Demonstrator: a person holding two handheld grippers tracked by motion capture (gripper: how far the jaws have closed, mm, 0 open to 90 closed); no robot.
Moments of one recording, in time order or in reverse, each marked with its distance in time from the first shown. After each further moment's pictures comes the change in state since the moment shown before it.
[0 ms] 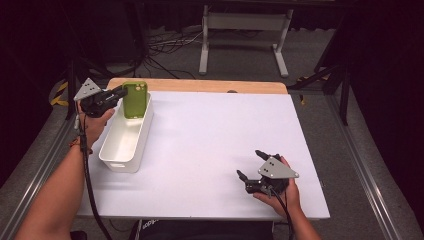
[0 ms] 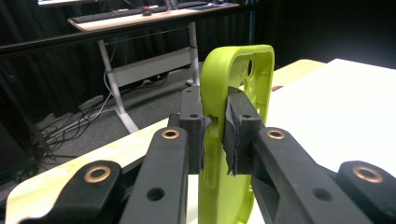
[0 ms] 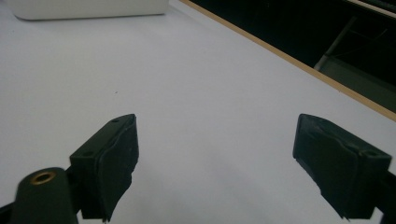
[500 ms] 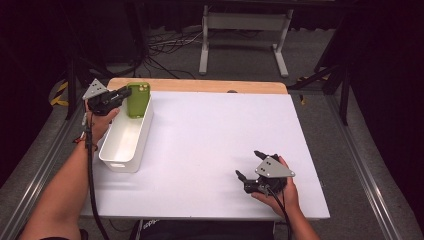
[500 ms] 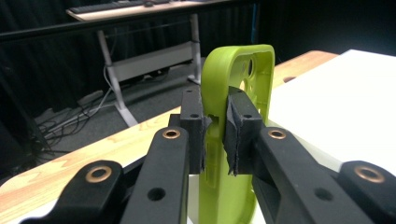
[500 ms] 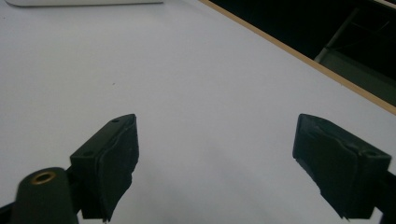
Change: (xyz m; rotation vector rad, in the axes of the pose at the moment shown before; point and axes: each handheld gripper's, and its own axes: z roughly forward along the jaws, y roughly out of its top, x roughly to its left) left arm 0.015 -0.020 0.025 0.008 0.028 -0.026; right arm 0.002 0.000 0.005 0.041 -0.003 -0.007
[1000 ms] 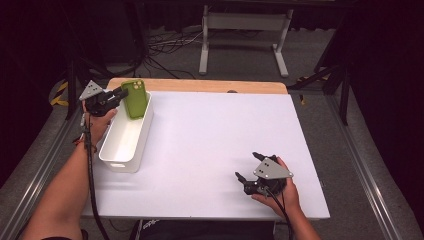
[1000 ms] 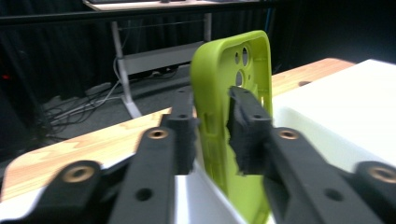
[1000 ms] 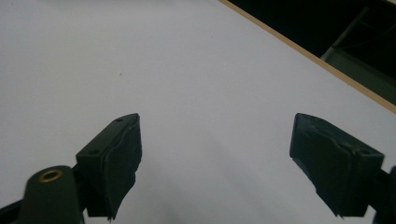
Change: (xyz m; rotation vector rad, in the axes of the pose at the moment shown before) left arm 0.014 -0.012 -0.003 0.009 0.052 -0.044; right arm 0.002 0.001 -0.003 0.013 0.016 -0.032
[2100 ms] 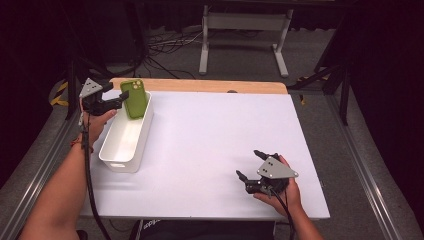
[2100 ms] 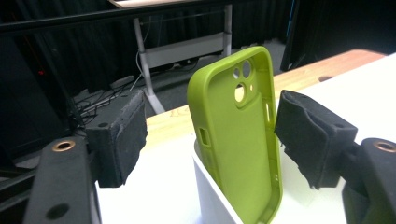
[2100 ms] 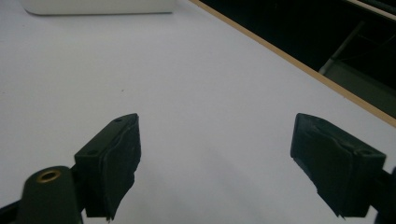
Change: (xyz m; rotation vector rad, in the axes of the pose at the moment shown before) left arm -0.015 0.020 -0.015 0.052 0.091 0.027; right arm -0.004 0.003 -0.005 -0.058 0.009 0.010
